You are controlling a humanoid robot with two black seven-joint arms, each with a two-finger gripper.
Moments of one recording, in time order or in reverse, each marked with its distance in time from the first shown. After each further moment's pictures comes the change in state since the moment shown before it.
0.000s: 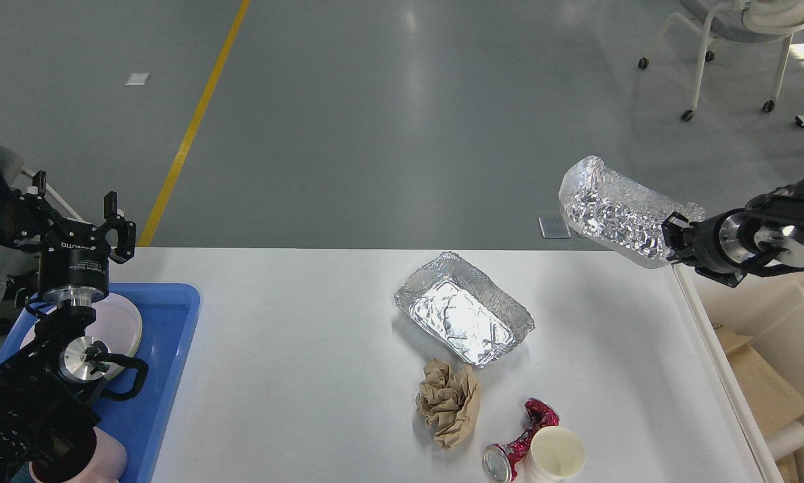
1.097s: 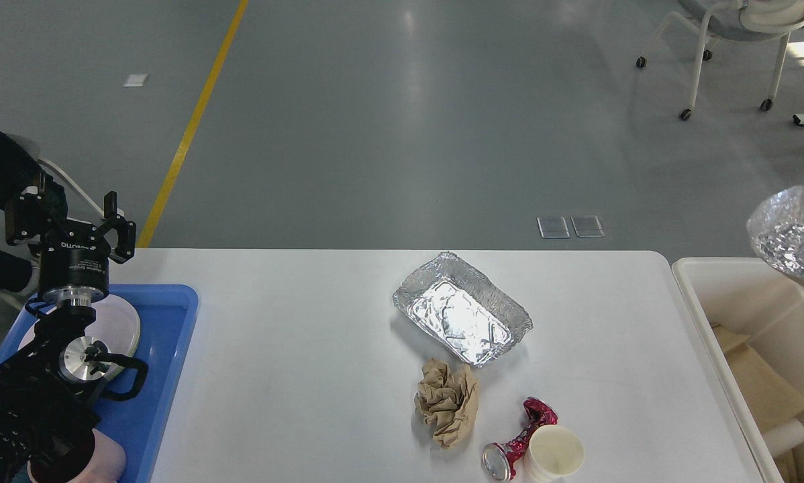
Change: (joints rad) left arm 0.000 0.000 0.000 0.000 0.000 0.000 -0.001; right arm -0.293 -0.229 -0.027 -0.305 -0.012 -0.020 0.006
